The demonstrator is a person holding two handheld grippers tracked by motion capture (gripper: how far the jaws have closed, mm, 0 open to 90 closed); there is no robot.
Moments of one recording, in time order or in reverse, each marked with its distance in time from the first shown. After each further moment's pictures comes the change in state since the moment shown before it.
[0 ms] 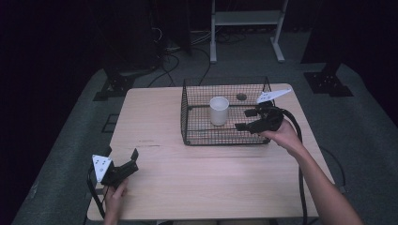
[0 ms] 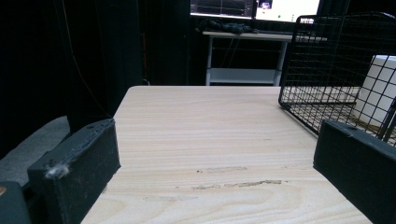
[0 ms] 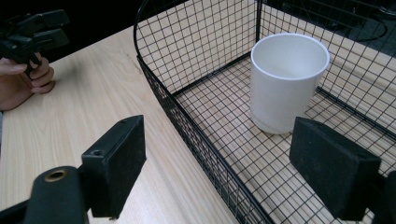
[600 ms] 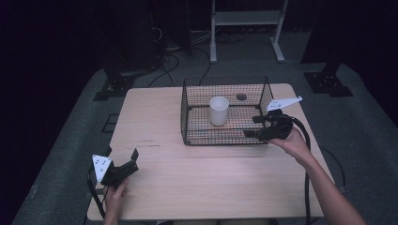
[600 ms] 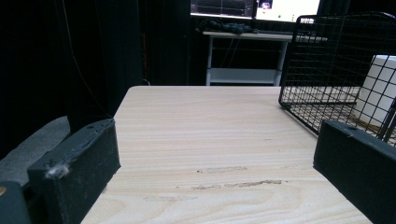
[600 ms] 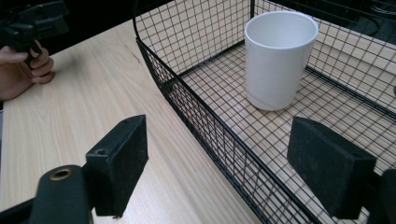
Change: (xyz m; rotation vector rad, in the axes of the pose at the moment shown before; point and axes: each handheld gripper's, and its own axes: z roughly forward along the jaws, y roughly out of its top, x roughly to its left) left arm 0.000 0.000 0.000 0.000 0.001 0.002; right arm 0.000 -0.028 -0.018 -0.017 -0.017 0.013
